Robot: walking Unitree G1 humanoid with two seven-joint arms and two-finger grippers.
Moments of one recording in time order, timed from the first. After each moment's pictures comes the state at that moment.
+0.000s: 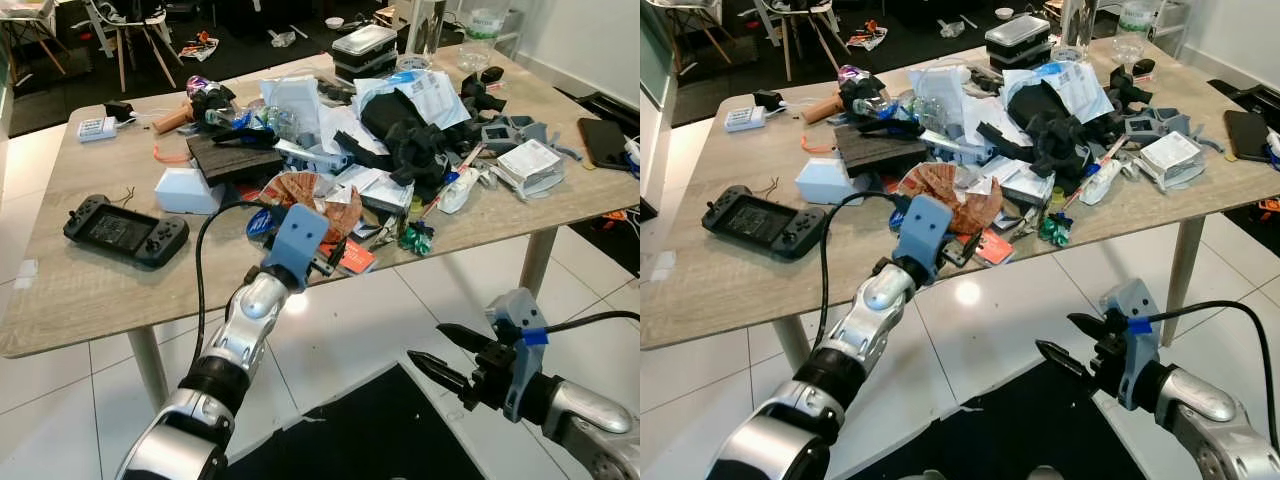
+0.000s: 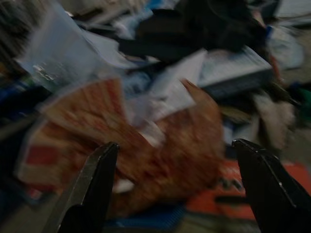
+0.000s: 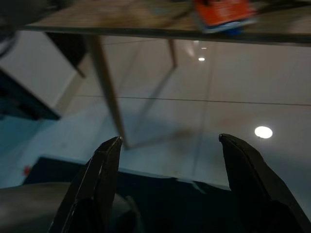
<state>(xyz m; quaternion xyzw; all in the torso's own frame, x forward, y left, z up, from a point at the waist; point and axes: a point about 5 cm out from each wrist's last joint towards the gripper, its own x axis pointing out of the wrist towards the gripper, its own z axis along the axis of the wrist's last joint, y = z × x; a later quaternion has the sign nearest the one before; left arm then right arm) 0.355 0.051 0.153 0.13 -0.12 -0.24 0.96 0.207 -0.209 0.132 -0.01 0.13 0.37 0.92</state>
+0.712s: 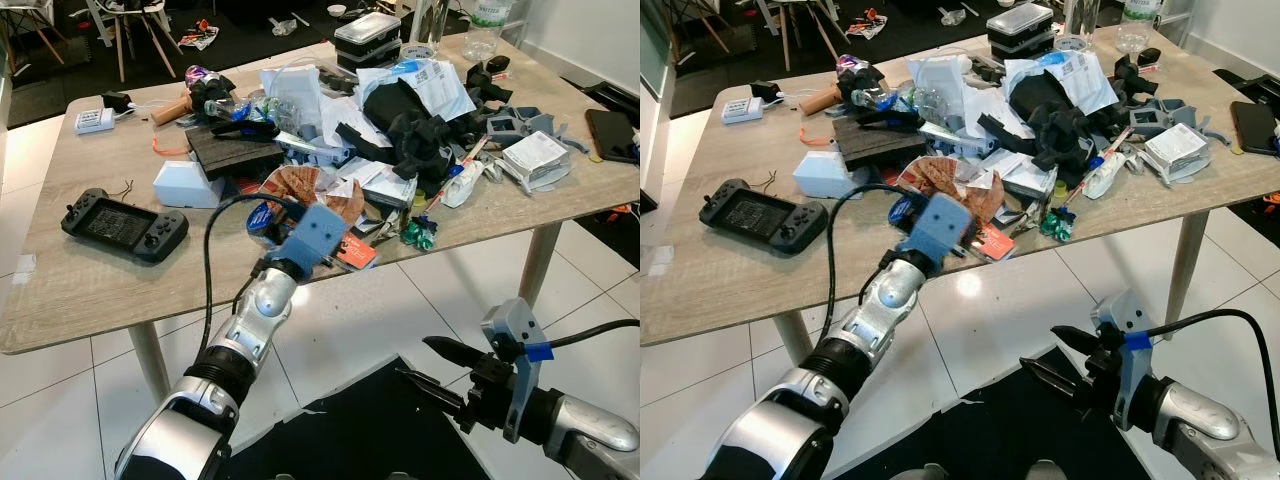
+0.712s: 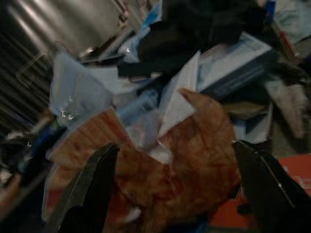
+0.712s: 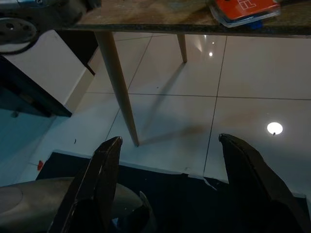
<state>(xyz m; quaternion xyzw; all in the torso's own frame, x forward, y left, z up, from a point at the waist) 0.355 0.039 0.154 0.27 -0.16 -0.22 0.92 0.198 -0.203 0.137 0.00 0.14 0.38 0.91</state>
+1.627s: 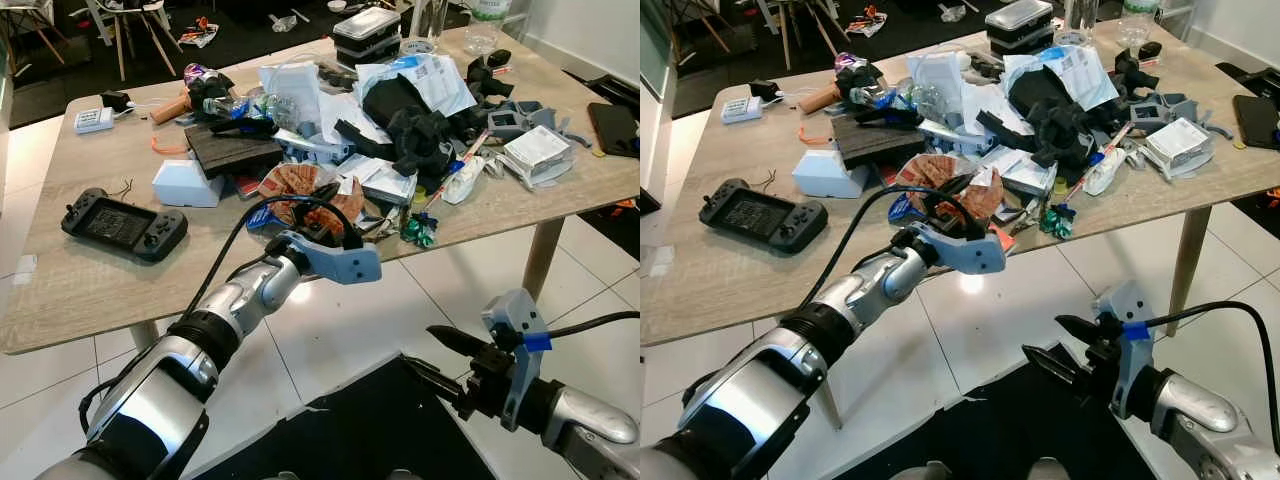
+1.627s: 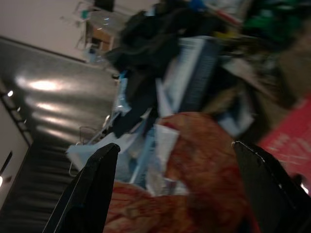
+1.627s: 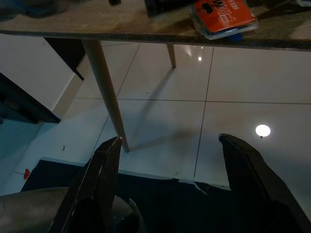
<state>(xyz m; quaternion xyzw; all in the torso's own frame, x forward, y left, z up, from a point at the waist) 0.360 0.035 0.157 0.54 -0.24 -0.26 0.76 0.206 -0.203 0.144 -0.01 0.13 0.36 0.93</state>
